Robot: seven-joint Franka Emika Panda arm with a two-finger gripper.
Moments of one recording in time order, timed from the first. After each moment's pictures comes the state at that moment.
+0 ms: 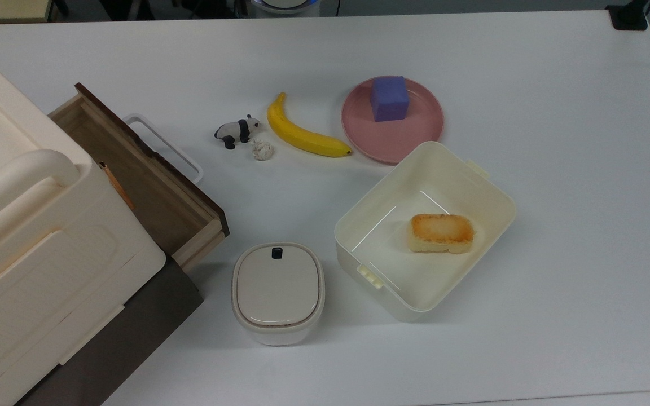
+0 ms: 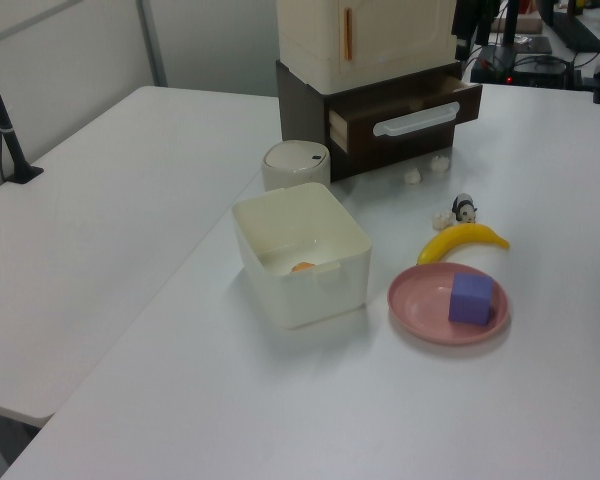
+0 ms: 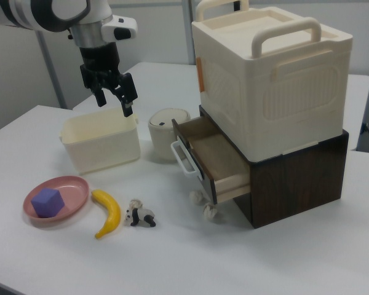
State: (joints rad) arm -0.09 -0.04 -0.02 -1.61 0.02 1.62 0.06
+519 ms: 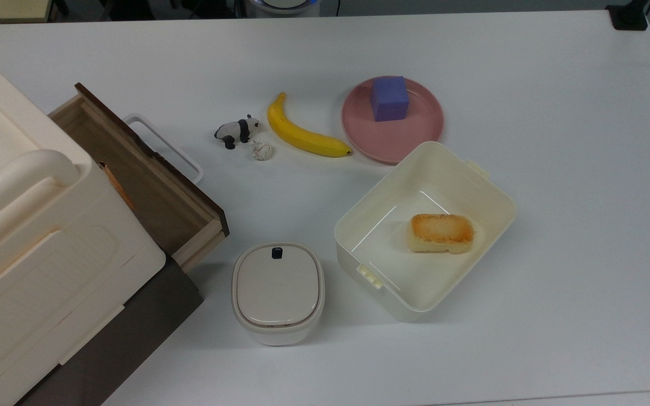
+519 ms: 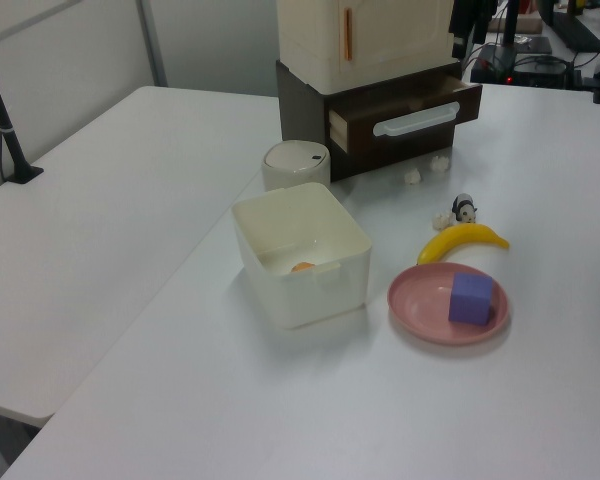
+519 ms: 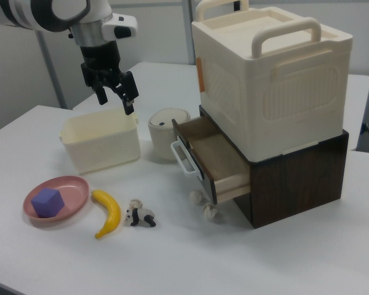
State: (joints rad) arm -0.09 -0.04 -0.02 -1.61 0.03 1.64 0.06
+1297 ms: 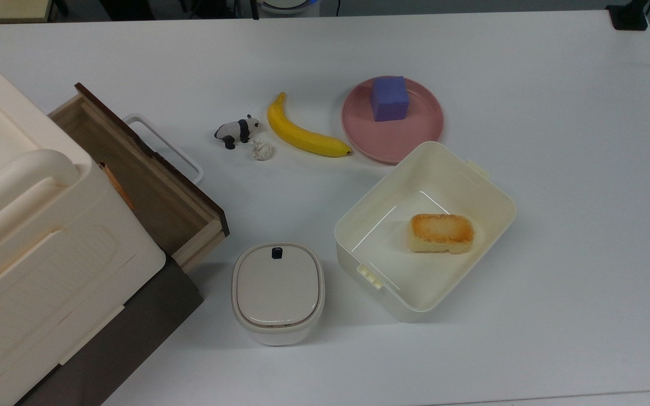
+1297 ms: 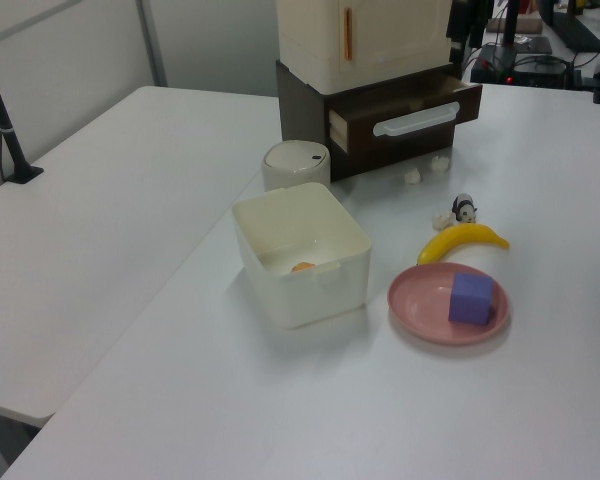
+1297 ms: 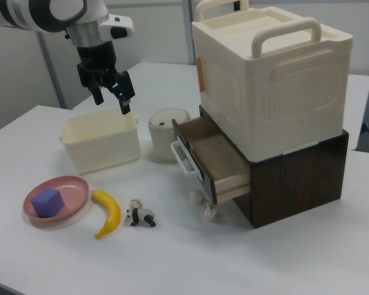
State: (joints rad) arm -0.09 -0.04 0.01 -1.61 0.03 1.64 0.06
